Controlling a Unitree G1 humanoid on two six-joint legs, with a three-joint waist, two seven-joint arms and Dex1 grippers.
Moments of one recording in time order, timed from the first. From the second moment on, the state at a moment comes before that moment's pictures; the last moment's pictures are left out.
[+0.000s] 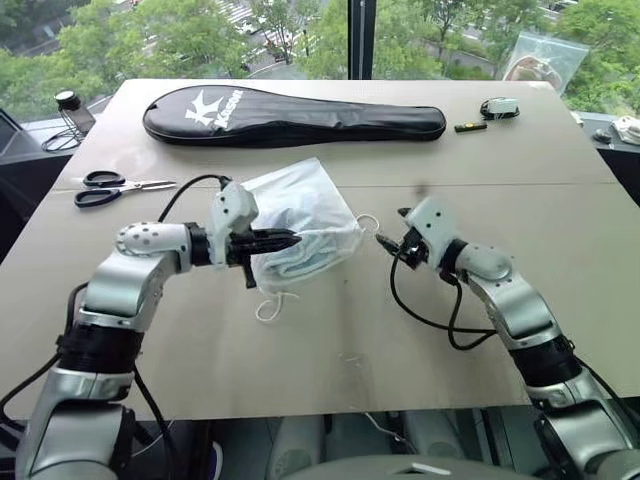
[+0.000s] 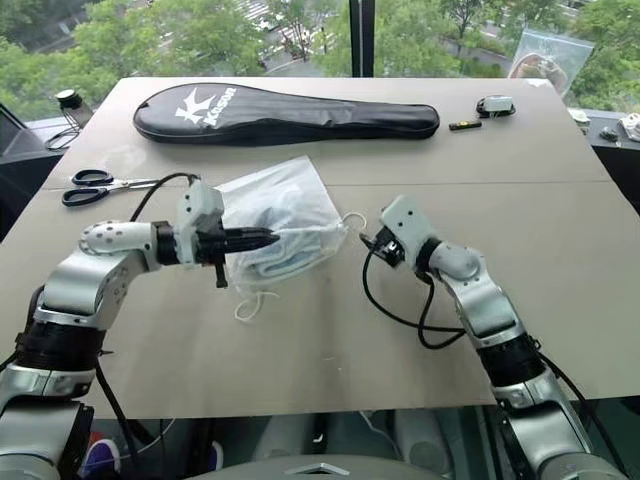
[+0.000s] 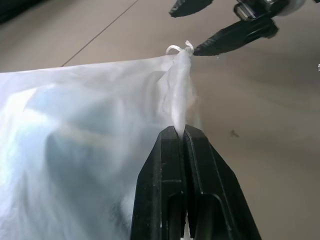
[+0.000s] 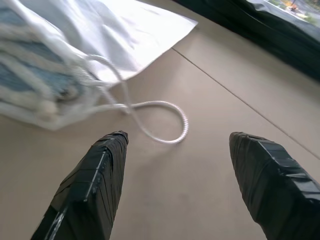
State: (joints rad) left arm -0.48 0.82 -0.03 0.06 -0.43 0.38 -1.15; right arm -0.47 -0.34 0.28 -0.02 0.00 0.34 0.52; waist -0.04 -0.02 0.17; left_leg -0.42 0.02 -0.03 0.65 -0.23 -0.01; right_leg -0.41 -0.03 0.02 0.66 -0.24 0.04
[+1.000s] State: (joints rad) left arm -0.52 0.83 0.03 0.10 -0.37 0.36 -1.13; right arm -0.54 -0.20 0.27 0.23 -0.11 0.15 0.46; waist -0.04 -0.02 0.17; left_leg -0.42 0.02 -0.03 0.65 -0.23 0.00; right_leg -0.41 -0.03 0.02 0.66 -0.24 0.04
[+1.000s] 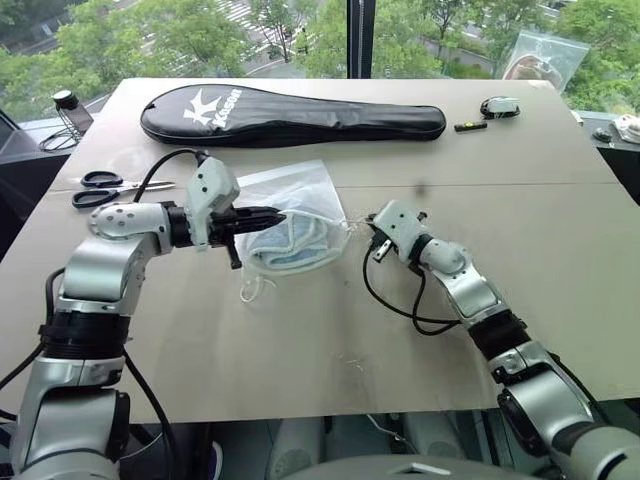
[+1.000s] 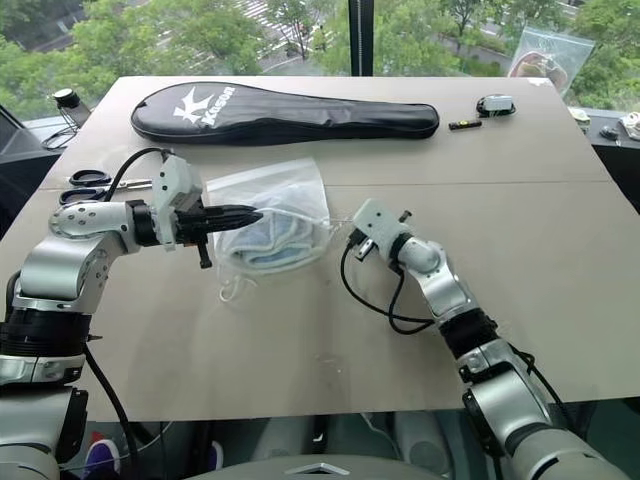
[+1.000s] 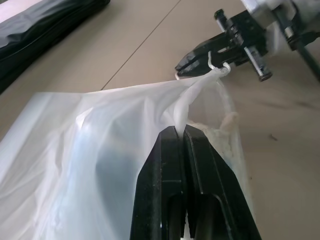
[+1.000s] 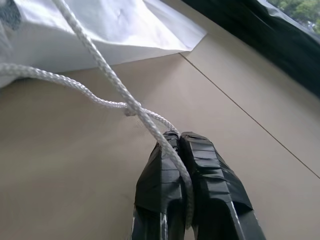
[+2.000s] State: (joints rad) left arm 0.12 0.59 0.14 -0.31 -0.25 0.43 -0.67; right arm -0.55 -0.18 0.20 -0.20 0.06 0.67 0.45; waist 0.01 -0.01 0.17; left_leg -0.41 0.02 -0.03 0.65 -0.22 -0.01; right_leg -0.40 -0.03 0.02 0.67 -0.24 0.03
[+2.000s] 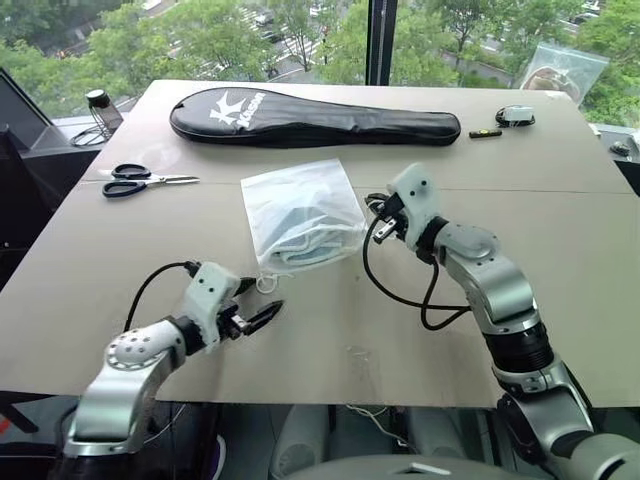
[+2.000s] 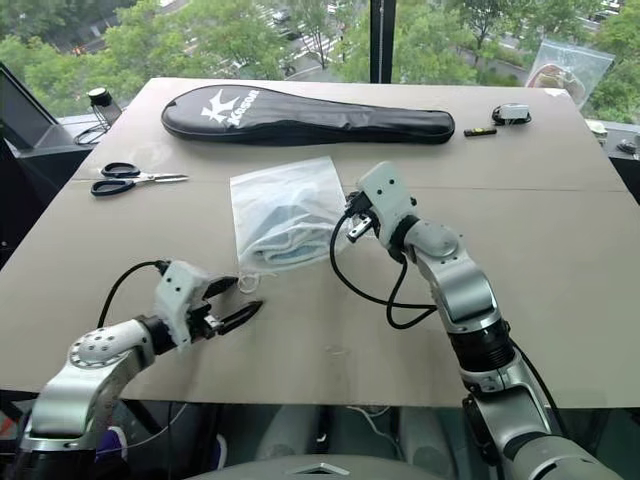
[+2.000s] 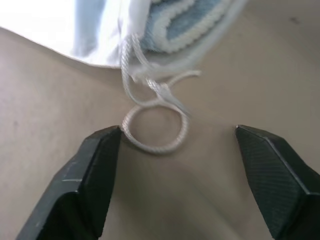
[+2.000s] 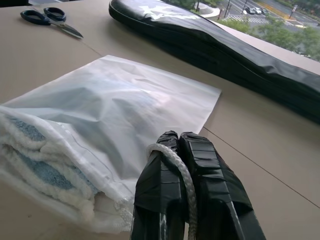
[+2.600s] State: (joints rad) left arm -0.08 0.58 0.38 -0.03 -0.07 0.12 -0.22; right arm -0.73 -0.22 -0.03 -0.30 0.20 0.67 0.40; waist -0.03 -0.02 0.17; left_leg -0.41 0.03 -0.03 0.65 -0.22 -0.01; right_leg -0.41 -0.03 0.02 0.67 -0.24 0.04
